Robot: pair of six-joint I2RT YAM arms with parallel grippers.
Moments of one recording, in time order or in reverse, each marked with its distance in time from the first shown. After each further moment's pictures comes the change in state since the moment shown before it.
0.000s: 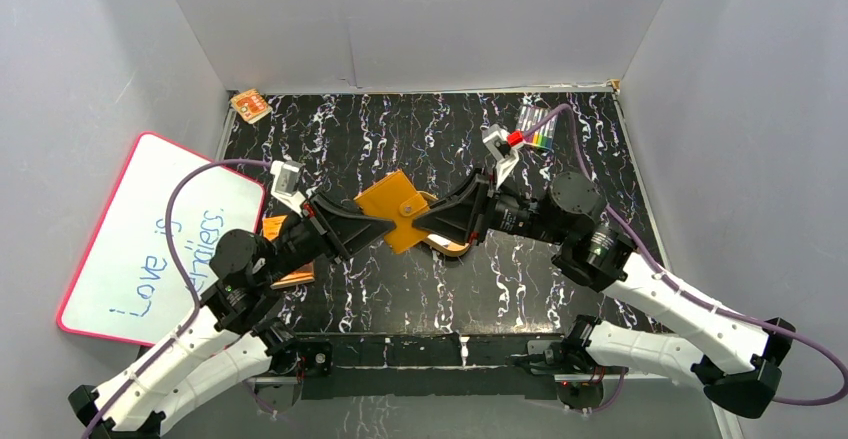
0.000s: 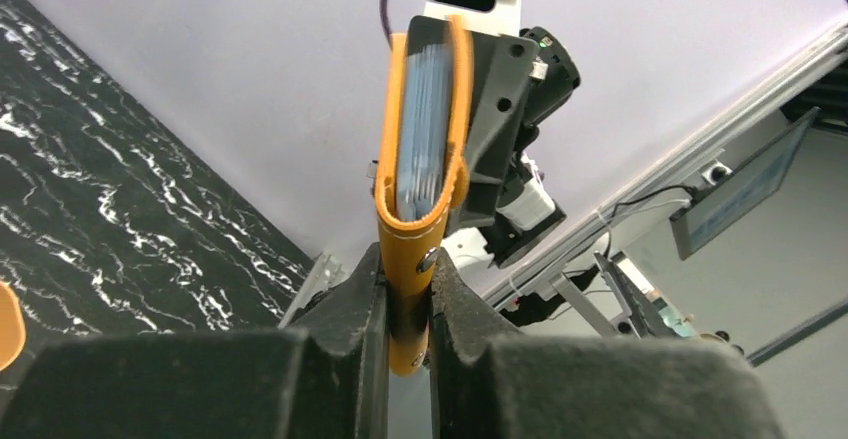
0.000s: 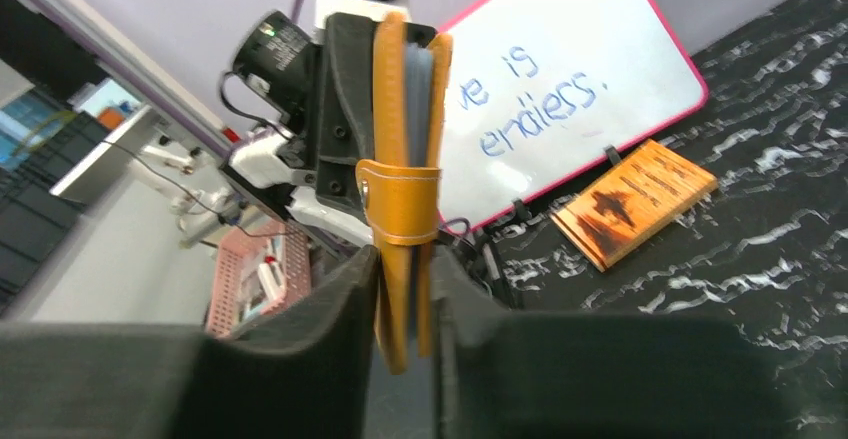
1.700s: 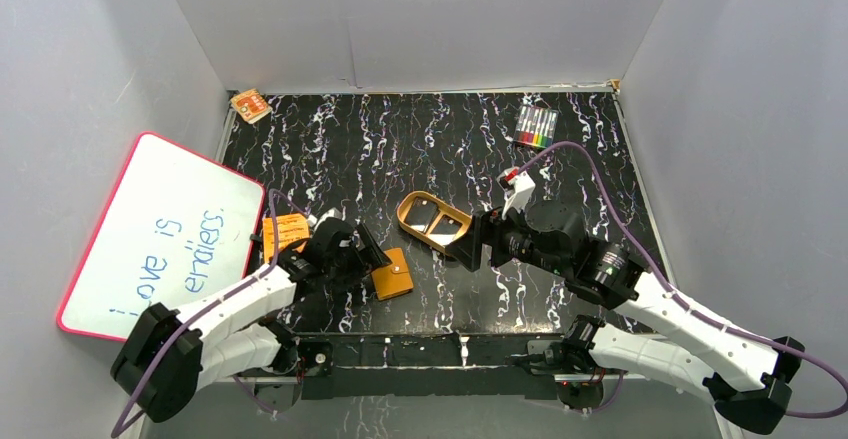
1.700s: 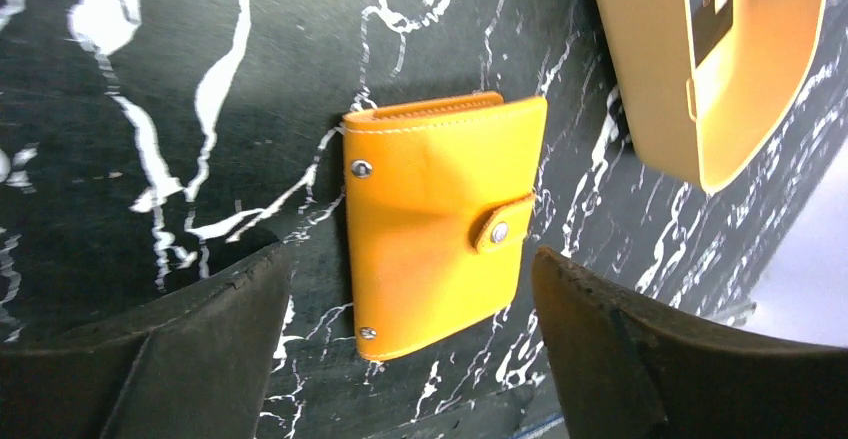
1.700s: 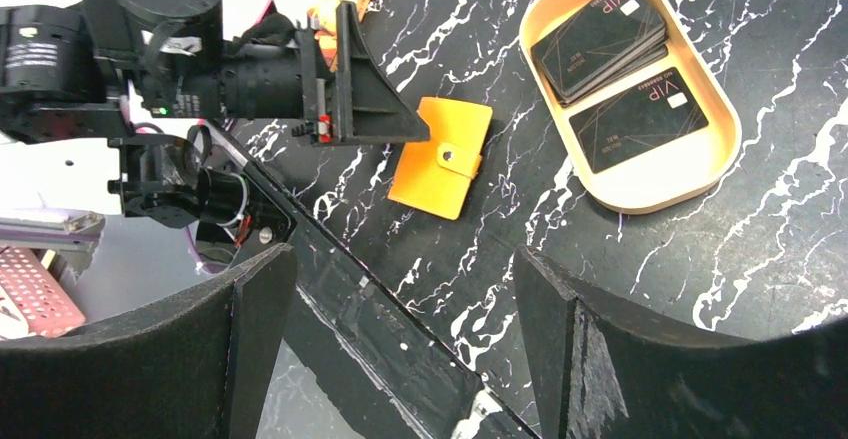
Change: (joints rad) left arm 0.158 0.491 -0.246 -0.524 -0.299 -0.103; right arm 0.000 -0.142 -0.153 -0.558 0.431 -0.084
